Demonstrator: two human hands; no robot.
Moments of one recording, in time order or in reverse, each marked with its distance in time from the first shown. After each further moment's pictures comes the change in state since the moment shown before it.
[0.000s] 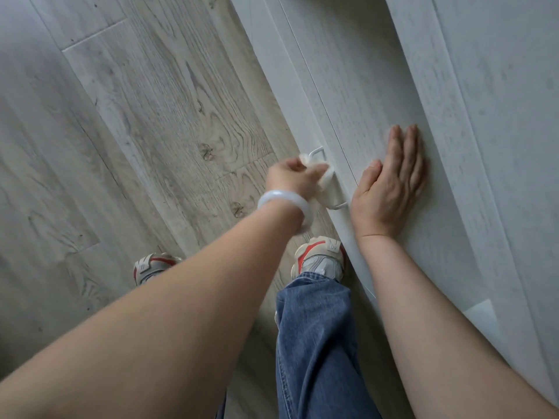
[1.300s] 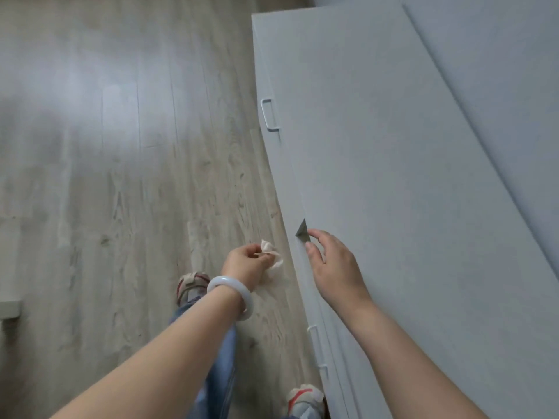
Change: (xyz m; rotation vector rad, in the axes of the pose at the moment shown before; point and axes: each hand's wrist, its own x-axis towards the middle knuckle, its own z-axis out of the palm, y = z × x) left_hand -0.150 0.250 -0.139 -0.025 0.170 0.242; right_hand 0.228 -0.186 -0.224 0.640 -0.798 -0.314
